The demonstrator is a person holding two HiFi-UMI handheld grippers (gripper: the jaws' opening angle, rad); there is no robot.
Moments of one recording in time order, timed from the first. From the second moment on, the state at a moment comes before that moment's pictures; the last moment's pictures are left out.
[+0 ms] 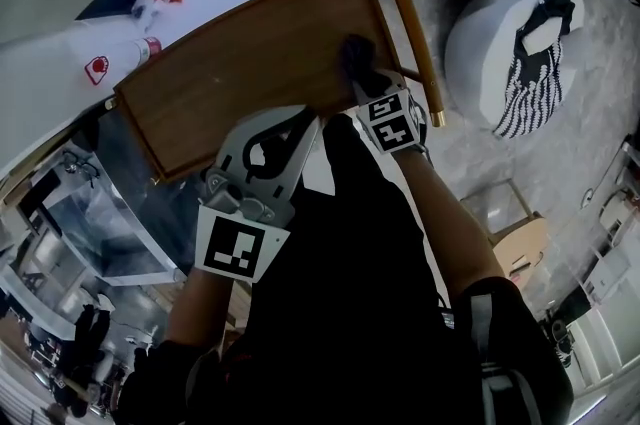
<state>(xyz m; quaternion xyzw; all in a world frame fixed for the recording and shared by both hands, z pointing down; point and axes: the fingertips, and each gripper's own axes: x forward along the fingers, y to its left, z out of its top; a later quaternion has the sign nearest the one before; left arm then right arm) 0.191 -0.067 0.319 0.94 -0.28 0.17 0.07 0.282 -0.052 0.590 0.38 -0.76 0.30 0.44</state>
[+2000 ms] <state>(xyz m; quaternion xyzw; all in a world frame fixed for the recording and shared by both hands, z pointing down) -0.082 -0.065 0.131 0.87 -0.47 0.12 -0.11 0.014 -0.138 0.215 0.30 -0.93 0.14 0.15</state>
